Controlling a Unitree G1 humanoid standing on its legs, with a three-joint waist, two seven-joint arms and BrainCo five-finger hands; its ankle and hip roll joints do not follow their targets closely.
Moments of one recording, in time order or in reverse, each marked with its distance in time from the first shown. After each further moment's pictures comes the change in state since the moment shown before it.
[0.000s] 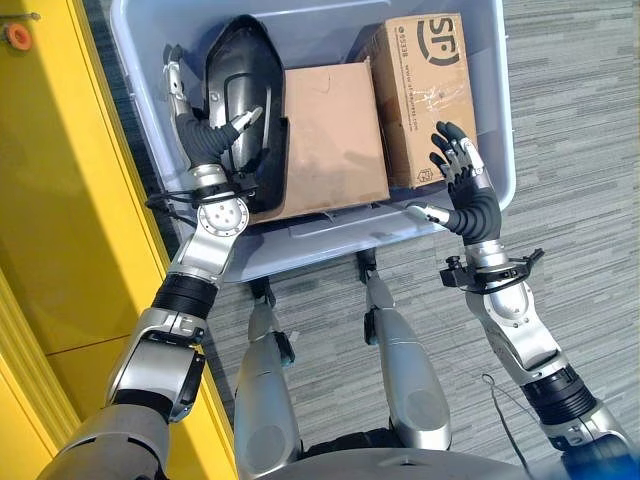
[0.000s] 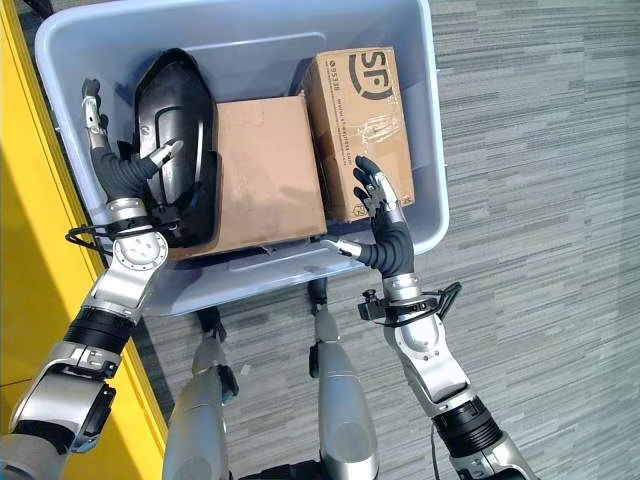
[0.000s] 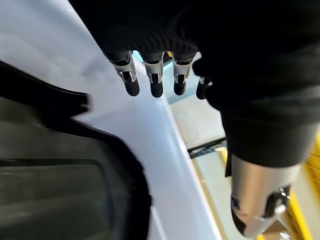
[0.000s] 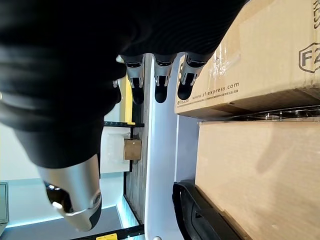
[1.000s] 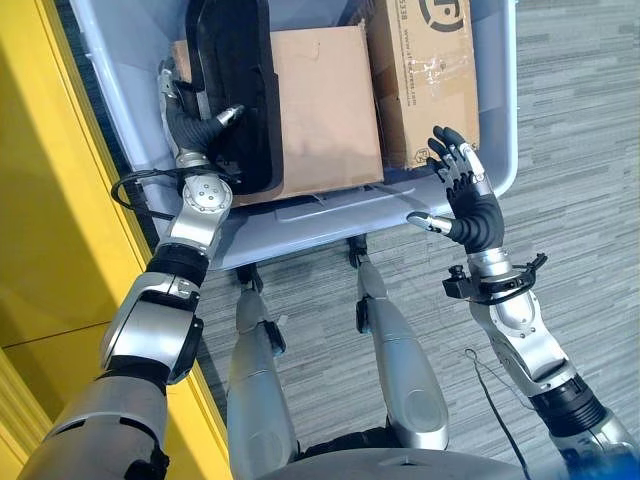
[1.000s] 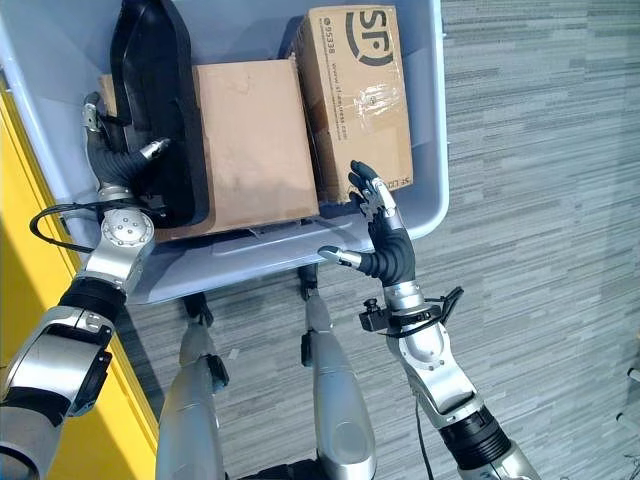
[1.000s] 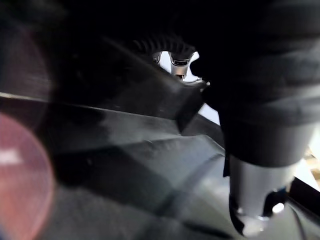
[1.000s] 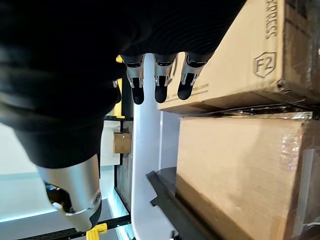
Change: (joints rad) left arm -0.209 0.041 -0.044 0.426 -0.194 -0.004 -0.115; right arm 0.063 -0.037 0.021 -0.103 0.032 -0.012 0.020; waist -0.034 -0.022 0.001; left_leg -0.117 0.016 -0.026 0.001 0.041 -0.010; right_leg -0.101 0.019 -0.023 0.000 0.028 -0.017
